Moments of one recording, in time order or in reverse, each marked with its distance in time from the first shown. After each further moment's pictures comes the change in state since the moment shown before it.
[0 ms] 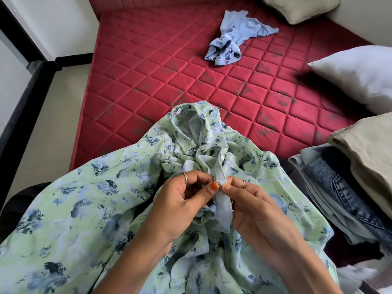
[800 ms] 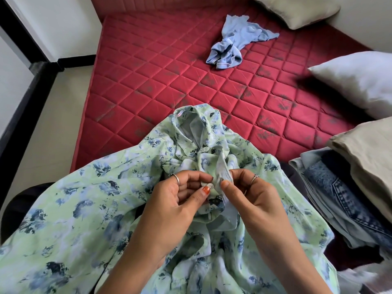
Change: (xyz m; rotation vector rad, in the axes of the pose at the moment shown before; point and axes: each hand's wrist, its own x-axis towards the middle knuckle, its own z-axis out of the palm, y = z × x) left_hand -0.017 0.019 -0.003 0.015 0.093 0.005; right_hand 0.002 0.000 0.011 -0.546 0.172 -0.349
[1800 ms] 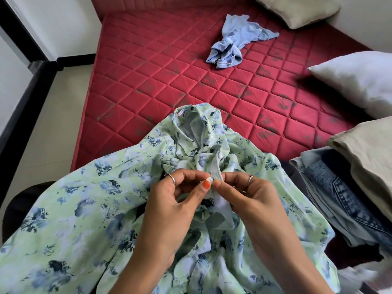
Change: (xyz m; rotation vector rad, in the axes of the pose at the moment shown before) left_hand -0.002 -0.006 0.005 -0.093 0.157 0.034; right_hand -0.001 -0.009 0.010 0.057 0.052 0.163
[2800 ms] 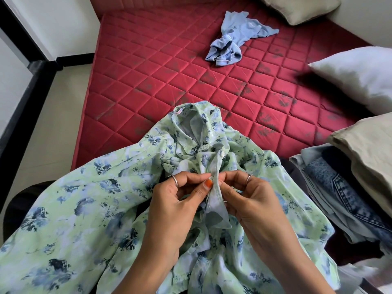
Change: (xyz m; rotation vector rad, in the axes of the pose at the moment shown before) left_hand 0.002 -0.011 0.007 -0.016 0.048 -0.002; right_hand 0.003 0.011 -0.006 0.094 -0.051 0.020
